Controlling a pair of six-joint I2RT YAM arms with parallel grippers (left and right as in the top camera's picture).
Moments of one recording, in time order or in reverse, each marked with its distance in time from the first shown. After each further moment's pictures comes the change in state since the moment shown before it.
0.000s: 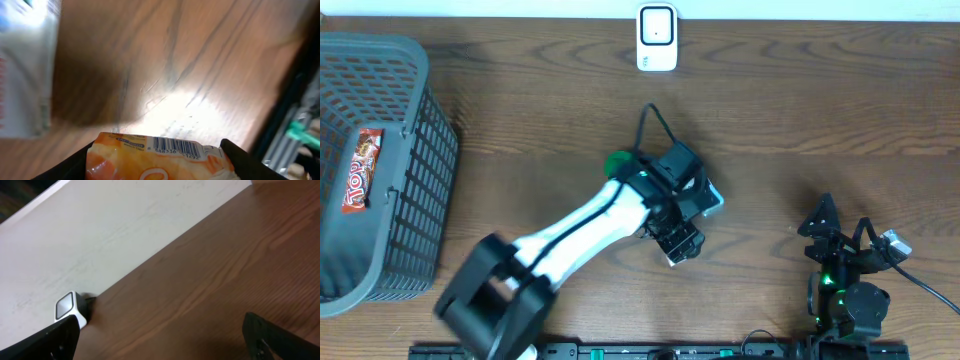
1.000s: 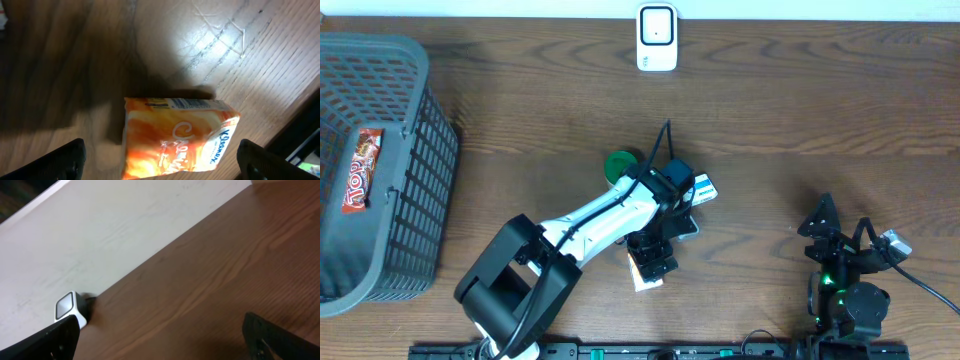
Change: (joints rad) left arm -0.002 0.100 0.000 -0.251 -0.199 0.181; right arm 0.000 0.000 0.000 0.000 0.000 0.000
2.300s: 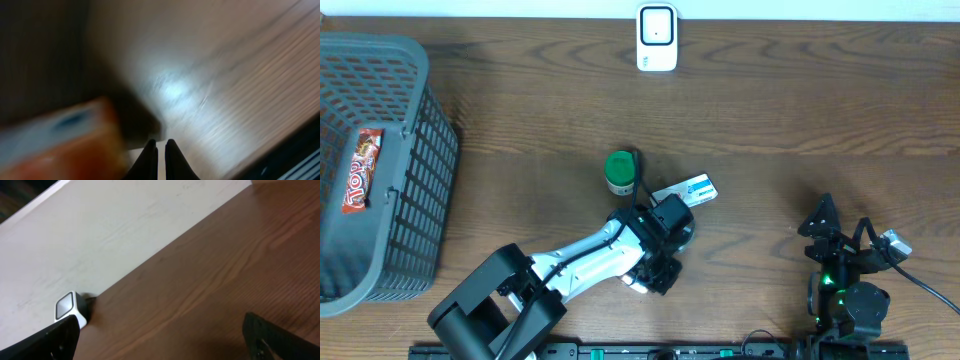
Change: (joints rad) left arm -0.102 -0.141 -0.310 0.376 0.124 -0.638; right arm 0.000 0.000 0.000 0.000 0.000 0.000
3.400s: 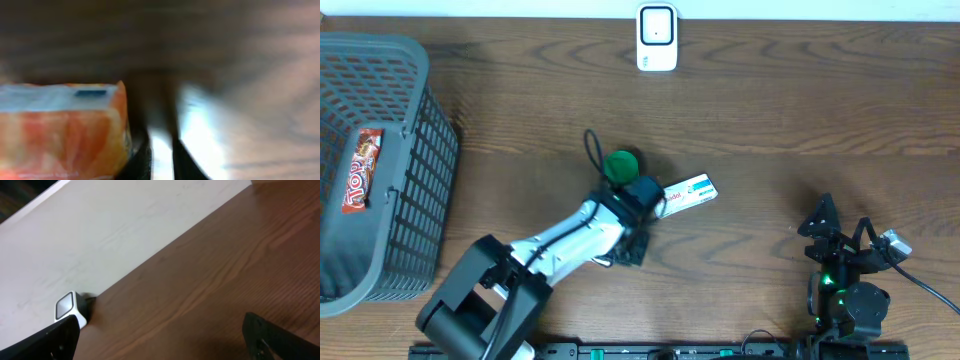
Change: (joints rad) left arm 0.174 -0.010 0.003 -0.079 -0.285 -0.180; right arm 0.000 0.000 0.000 0.000 0.000 0.000
